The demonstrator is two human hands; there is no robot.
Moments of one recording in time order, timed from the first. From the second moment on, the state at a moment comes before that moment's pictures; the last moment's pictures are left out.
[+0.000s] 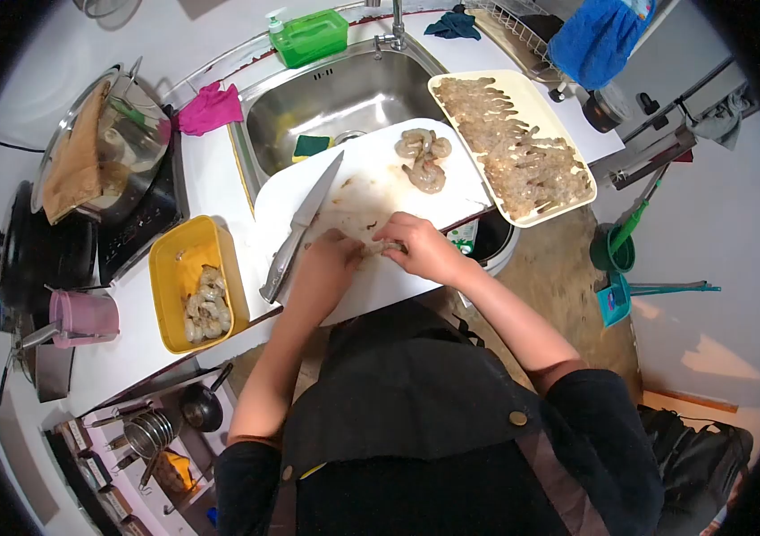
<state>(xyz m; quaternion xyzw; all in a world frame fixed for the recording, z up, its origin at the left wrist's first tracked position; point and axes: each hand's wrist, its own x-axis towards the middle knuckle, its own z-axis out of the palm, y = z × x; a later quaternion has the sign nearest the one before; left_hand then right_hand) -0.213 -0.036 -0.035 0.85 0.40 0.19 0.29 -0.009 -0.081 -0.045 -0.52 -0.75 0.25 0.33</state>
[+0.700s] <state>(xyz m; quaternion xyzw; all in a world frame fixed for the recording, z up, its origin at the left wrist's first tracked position) -0.191 -0.030 -0.039 0.89 0.32 0.18 0.27 -0.031 -0.099 -0.071 -0.57 -0.69 0.17 0.42</state>
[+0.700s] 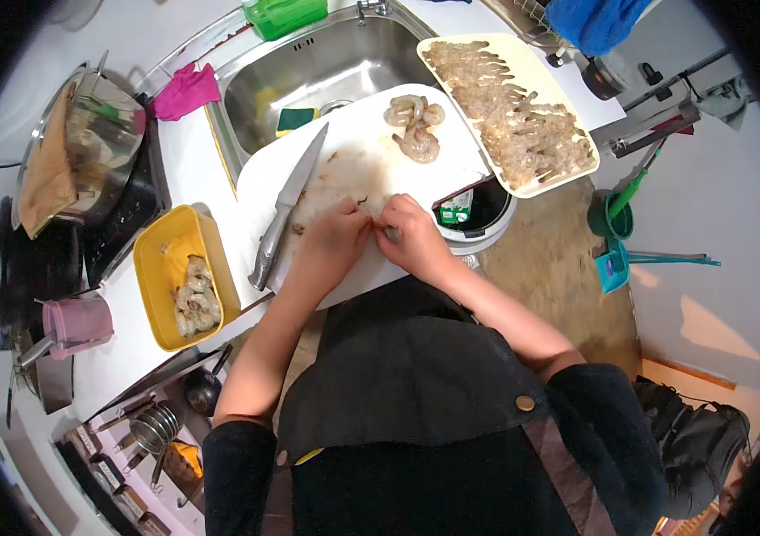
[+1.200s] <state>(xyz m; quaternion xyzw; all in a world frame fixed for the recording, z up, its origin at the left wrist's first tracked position) -0.195 -0.019 -0.036 0.87 0.35 0.18 0.30 -0.033 -0.092 -0.062 -0.59 -0.70 0.16 0.38</state>
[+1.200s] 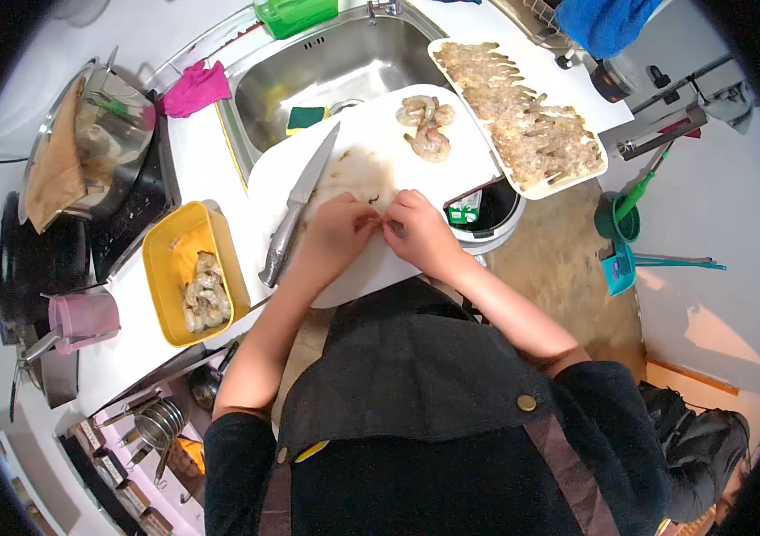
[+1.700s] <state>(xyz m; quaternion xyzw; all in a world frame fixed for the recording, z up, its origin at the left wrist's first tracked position) -0.210 -0.012 -0.034 0.89 0.35 0.14 0.25 -0.064 -0.073 -0.062 -0.59 -0.71 0.15 0.35</state>
